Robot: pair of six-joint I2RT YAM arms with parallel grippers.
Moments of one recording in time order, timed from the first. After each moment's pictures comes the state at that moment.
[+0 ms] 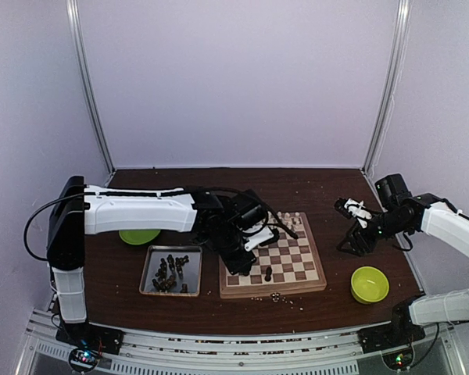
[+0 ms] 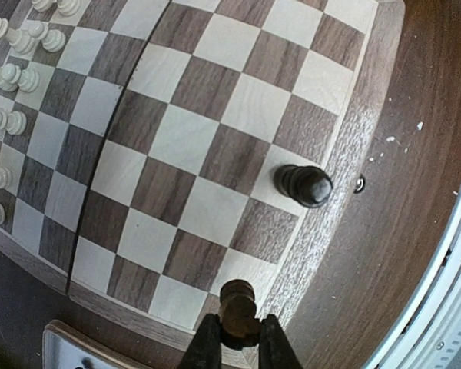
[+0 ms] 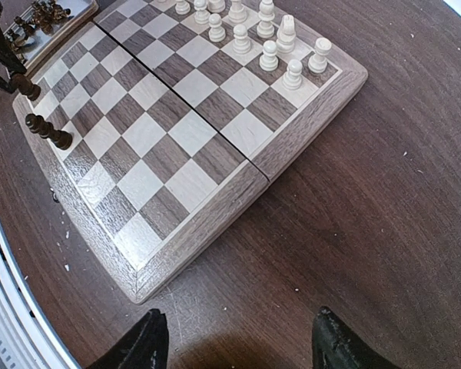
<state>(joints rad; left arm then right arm) -1.12 1.98 1.61 -0.83 0.04 0.01 0.22 1.11 0.78 -0.71 -0.41 -0.50</state>
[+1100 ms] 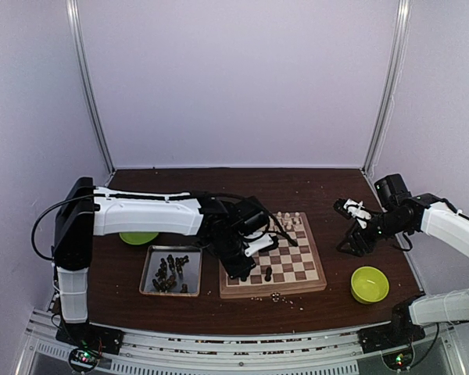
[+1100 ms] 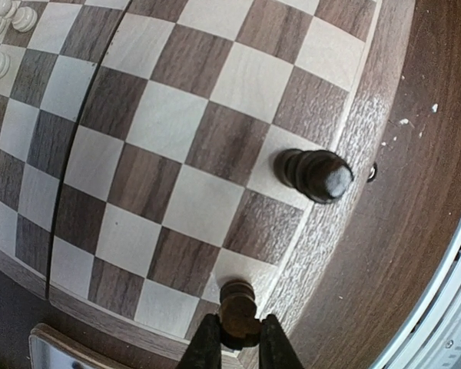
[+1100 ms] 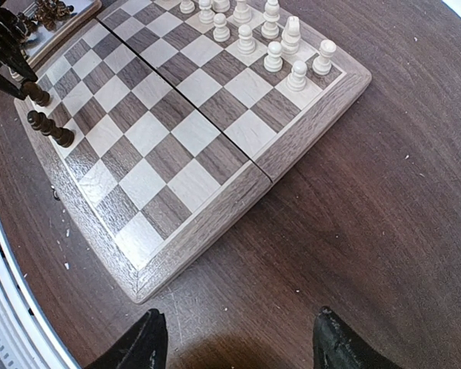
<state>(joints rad) -1.12 2.03 1.61 -0.84 0.05 0.02 0.23 1.11 0.78 -0.71 -0.41 -0.51</state>
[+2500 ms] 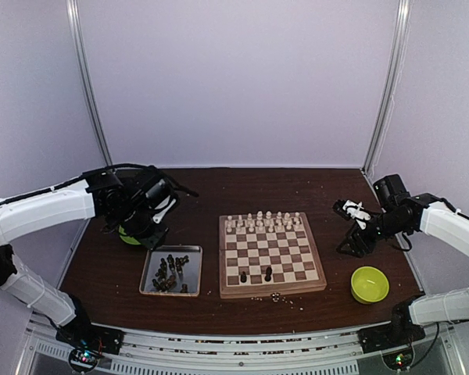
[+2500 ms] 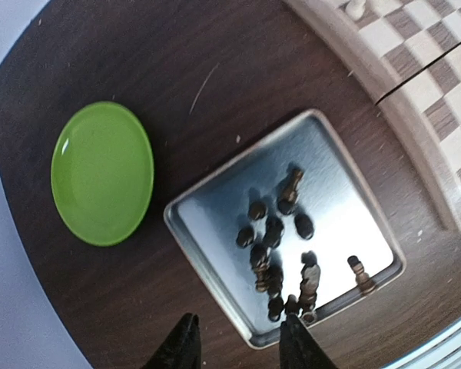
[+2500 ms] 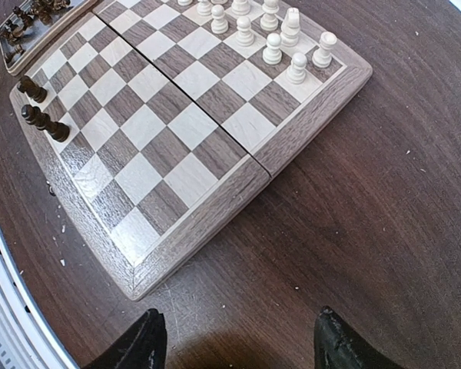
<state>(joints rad) -0.85 1.40 1.19 -0.99 -0.28 -0.20 0.23 1.12 0.78 -0.71 -0.39 -0.52</state>
